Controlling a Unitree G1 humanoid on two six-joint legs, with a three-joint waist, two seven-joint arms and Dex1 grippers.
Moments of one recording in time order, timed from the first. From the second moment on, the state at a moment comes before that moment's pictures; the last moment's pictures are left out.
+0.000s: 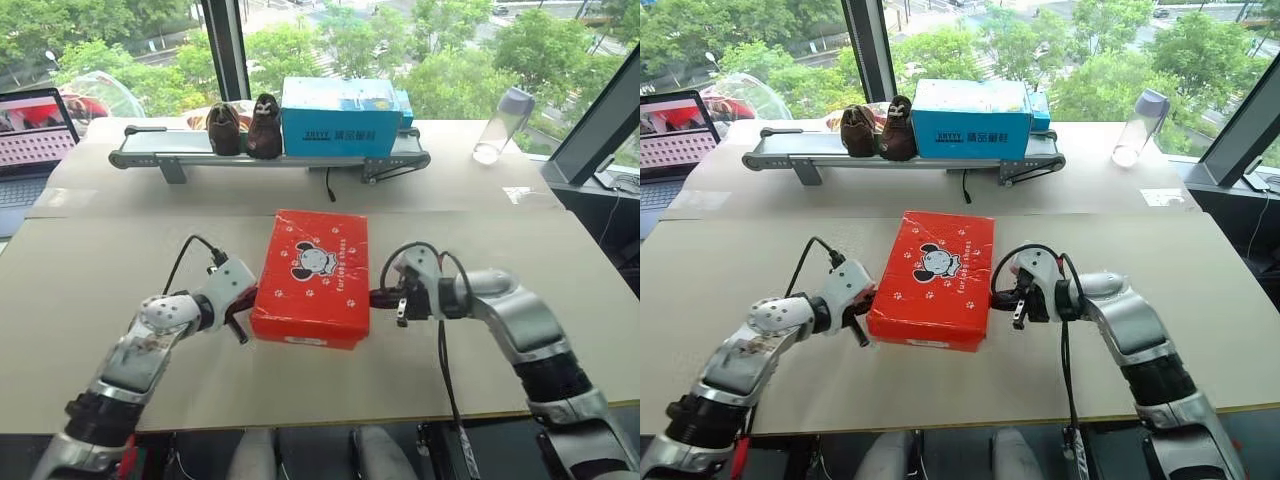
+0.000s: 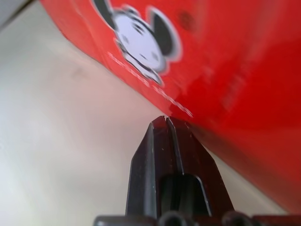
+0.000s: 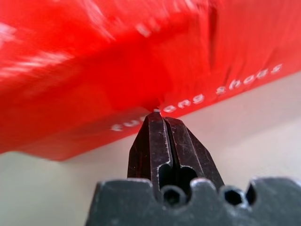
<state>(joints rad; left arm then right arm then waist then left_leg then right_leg) -0.23 0.72 -0.11 -0.25 -0.16 0.53 -0.80 -0.46 -0.62 0.18 -0.23 0.30 0.78 1.04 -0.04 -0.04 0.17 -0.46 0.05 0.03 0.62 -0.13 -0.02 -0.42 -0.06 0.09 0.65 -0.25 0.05</state>
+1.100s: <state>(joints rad) -0.03 0.76 0.02 -0.66 -0.44 0.91 -0.79 -0.27 -0.70 0.11 -0.70 0.52 1.36 0.72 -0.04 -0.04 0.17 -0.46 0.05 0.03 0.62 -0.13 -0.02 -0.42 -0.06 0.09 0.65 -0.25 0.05</state>
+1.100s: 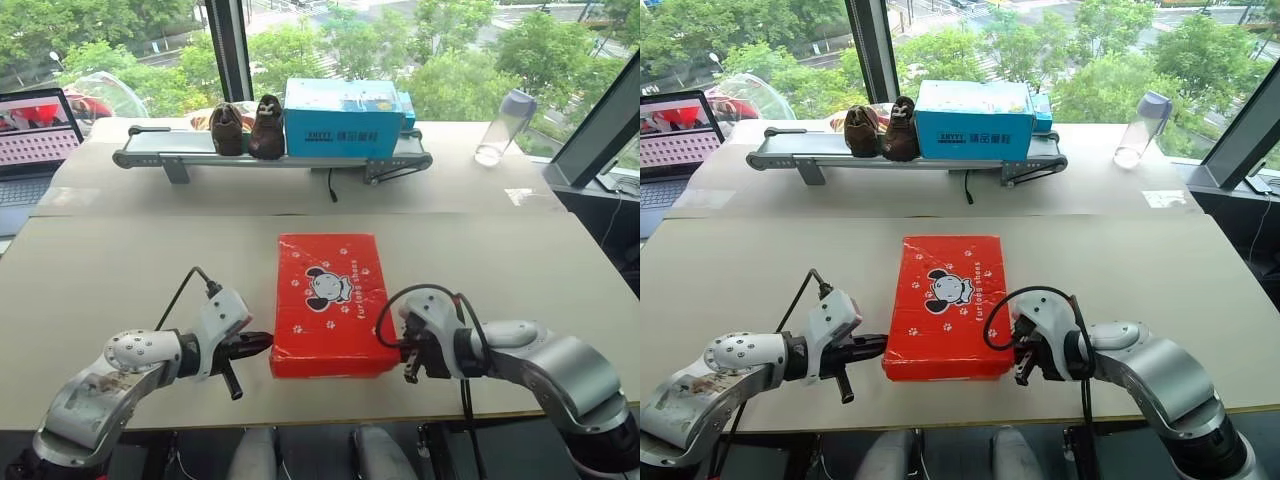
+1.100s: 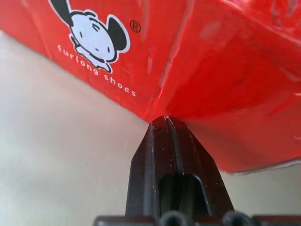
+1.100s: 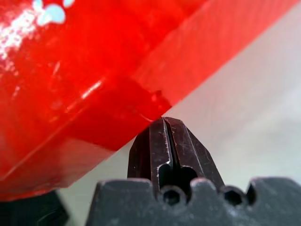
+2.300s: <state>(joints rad) -0.58 1.46 0.27 -0.24 -0.75 0.85 -1.42 -0.50 -0.84 0.24 -0.02 0.32 0.64 1.15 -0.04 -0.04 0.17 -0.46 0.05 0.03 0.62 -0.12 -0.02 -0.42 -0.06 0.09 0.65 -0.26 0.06</state>
